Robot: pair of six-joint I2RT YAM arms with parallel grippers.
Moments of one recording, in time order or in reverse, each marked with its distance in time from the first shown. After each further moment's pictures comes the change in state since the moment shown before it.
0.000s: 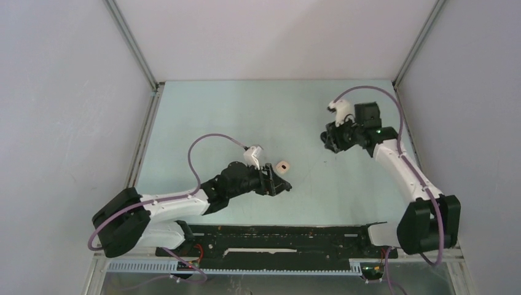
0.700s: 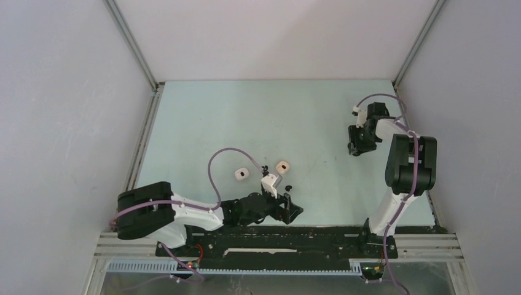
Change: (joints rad) left arm -0.346 0.187 -0.053 0.242 -0.349 0.116; right arm -0.221 0.498 0.098 0.040 0.193 0.068
